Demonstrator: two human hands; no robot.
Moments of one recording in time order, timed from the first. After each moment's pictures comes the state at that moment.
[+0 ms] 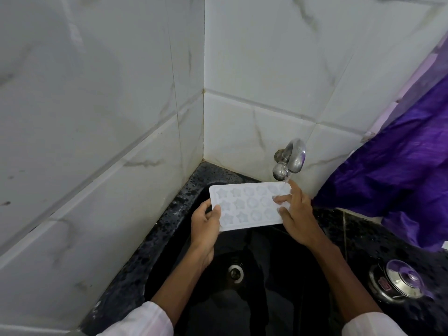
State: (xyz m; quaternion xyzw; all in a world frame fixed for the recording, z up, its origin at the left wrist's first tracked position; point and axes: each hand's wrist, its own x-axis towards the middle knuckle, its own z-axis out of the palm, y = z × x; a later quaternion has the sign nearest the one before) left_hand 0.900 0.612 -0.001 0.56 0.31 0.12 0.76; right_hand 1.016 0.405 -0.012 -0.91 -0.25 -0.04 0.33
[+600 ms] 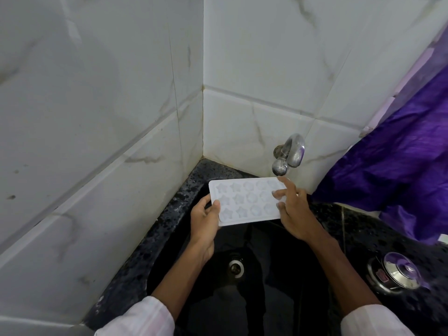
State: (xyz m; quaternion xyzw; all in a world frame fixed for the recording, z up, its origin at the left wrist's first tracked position) left_hand 0.895 0.613 0.006 0.53 0.30 0.12 0.78; right_hand 1.007 0.409 -0.004 -0.91 -0.28 -0.03 0.32
